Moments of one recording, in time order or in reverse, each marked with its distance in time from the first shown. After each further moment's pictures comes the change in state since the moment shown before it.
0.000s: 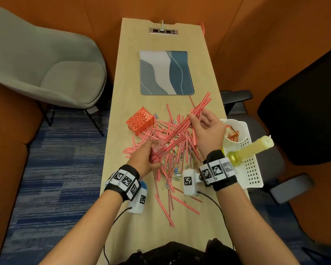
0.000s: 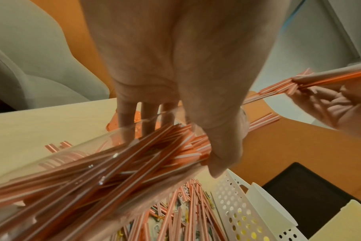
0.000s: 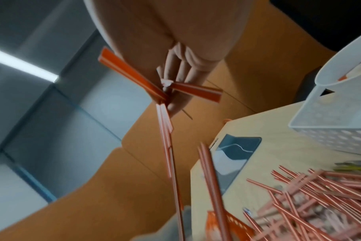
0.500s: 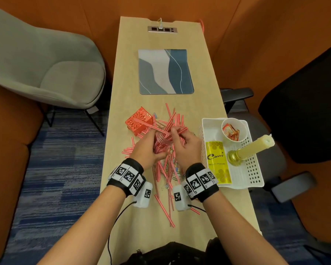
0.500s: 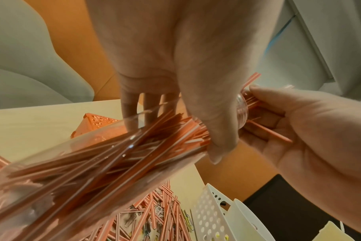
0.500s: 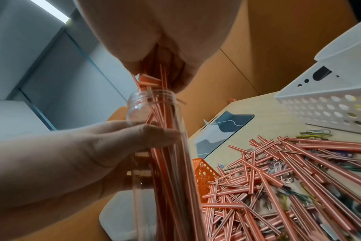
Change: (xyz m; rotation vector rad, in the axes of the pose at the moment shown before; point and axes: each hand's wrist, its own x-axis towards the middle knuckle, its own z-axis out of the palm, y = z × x) left_hand 0.012 0.033 -0.010 -0.080 0.090 0.090; right_hand -0.037 0.040 0.028 -0.199 -0.096 -0.136
